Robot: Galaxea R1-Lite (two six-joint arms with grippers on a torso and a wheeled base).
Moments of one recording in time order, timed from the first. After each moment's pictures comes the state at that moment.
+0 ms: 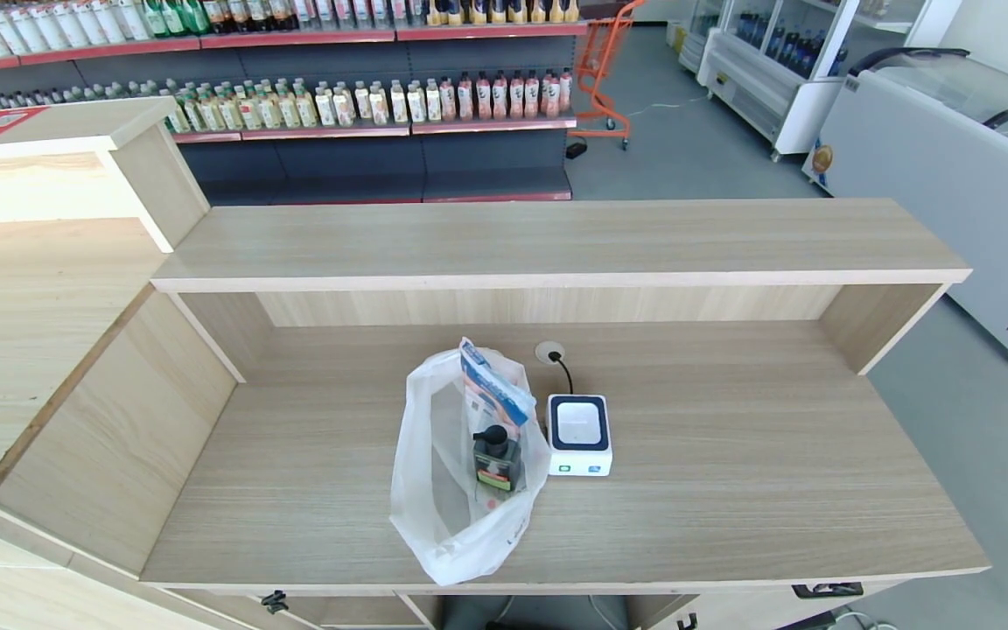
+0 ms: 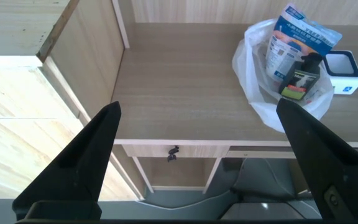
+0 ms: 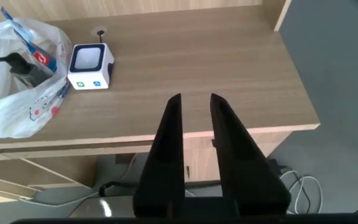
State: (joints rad) left arm 0.00 0.00 0.00 0.00 0.00 0.00; right arm 0.00 0.00 0.00 -0.01 -0.02 0.00
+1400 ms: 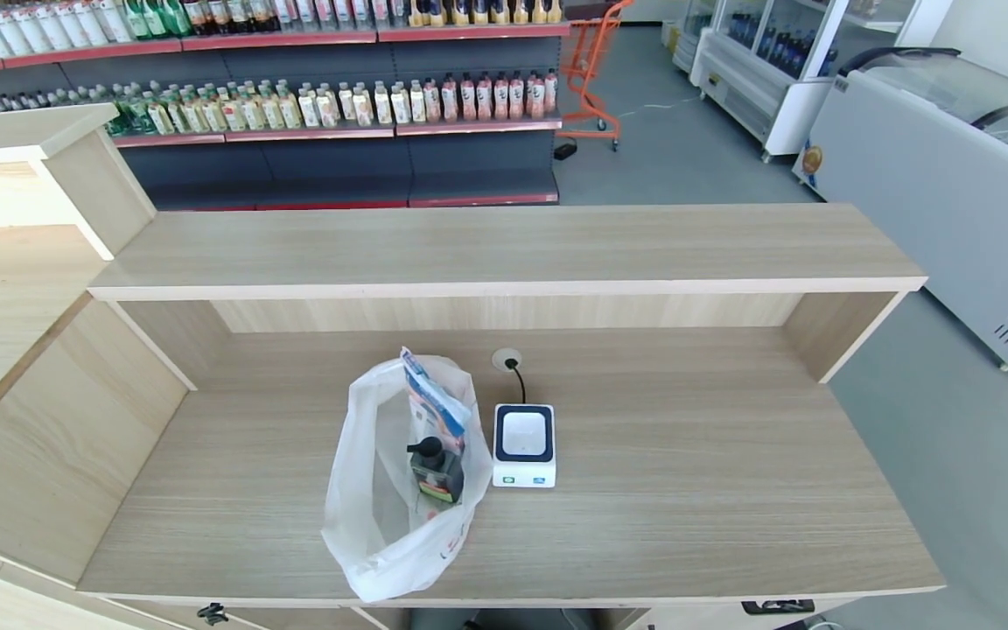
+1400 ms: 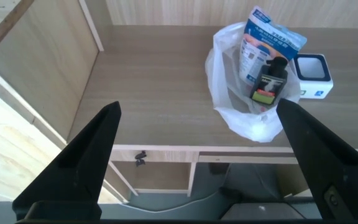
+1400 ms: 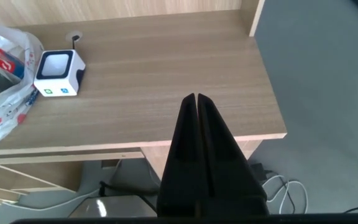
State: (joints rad) left arm 0.00 0.00 0.00 0.00 0.00 0.00; right arm 0.00 0.00 0.00 -0.01 -0.03 0.00
